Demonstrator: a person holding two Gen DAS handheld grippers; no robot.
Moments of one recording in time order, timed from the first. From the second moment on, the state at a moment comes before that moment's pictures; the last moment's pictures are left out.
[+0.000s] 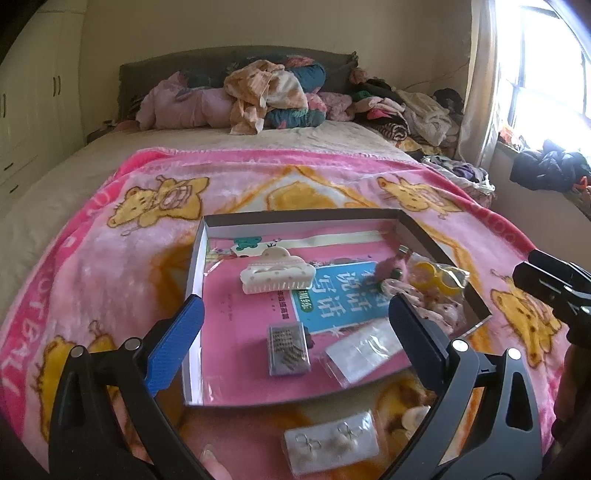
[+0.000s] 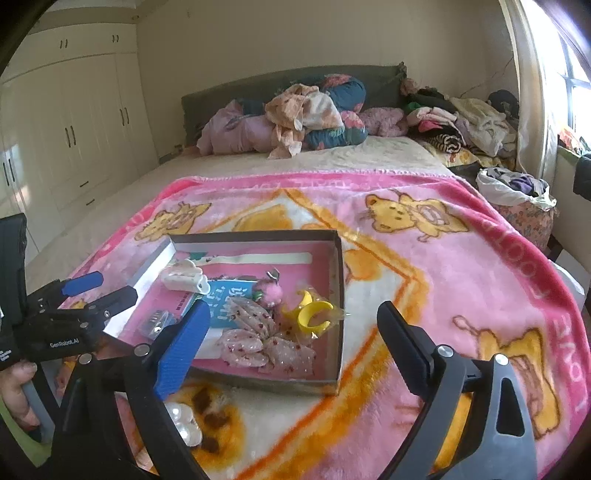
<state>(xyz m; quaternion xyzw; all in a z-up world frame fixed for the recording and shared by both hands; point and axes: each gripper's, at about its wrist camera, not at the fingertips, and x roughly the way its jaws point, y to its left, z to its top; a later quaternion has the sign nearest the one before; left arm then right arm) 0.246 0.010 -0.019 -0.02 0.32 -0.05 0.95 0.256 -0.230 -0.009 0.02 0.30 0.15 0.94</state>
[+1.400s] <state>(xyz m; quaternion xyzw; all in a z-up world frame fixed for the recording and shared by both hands) 0.140 -0.022 -0.040 0.01 0.33 -0.11 0.94 0.142 -0.245 -0.023 -0.01 0.30 0.15 0.94</state>
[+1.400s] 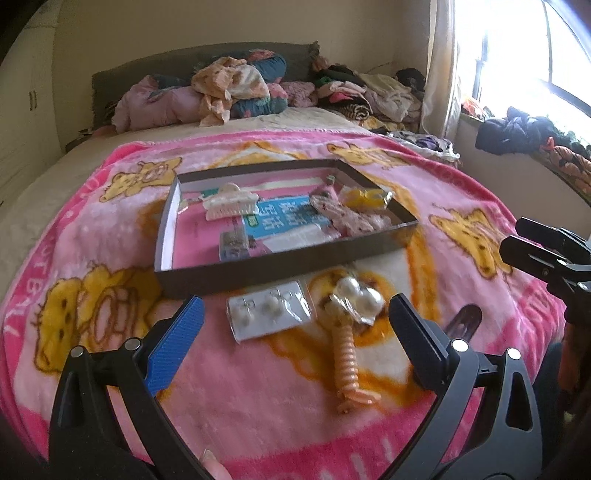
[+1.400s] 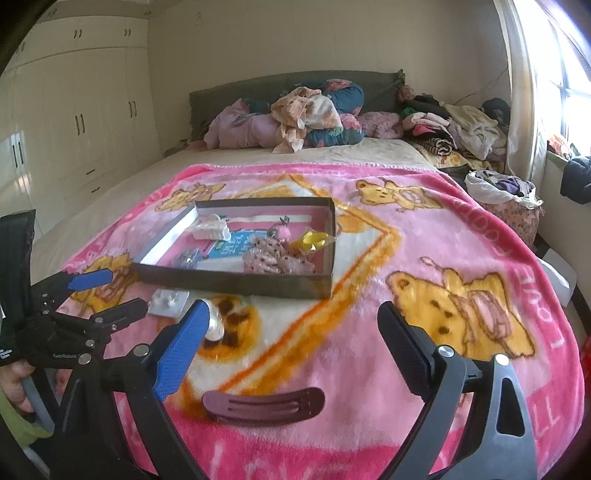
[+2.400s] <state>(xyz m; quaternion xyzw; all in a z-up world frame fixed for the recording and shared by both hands) 0.136 -0.057 -0.096 0.05 0.40 -0.14 0.90 0.129 -0.256 -0.081 0.01 0.37 0.15 0.92</state>
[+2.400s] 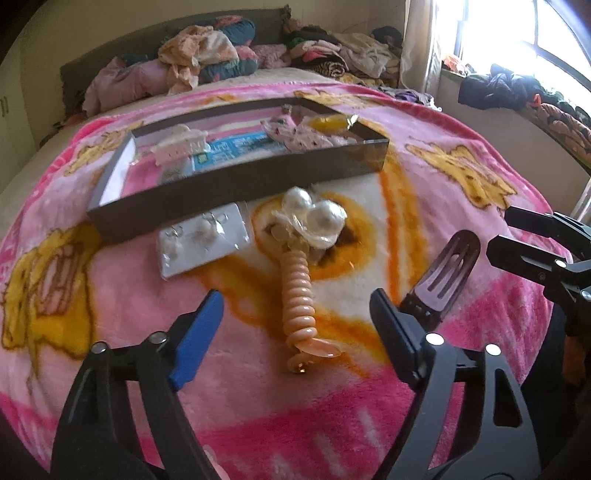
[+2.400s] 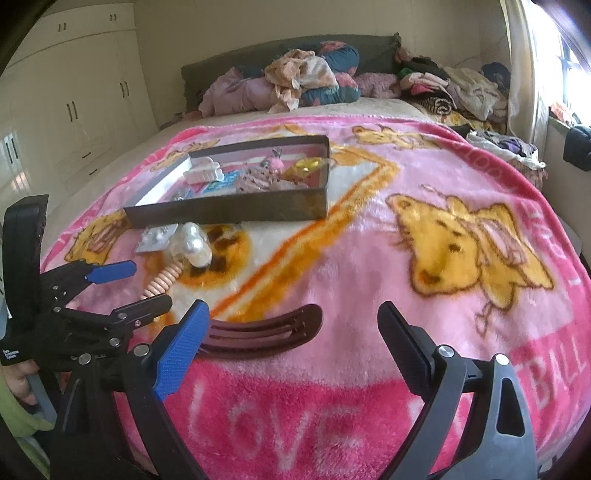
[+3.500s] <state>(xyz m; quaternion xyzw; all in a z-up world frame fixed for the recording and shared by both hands) 0.128 -0.056 -0.097 0.06 0.40 -0.15 0.90 0.138 -0.237 -0.089 0.06 0.37 0.16 0.92</state>
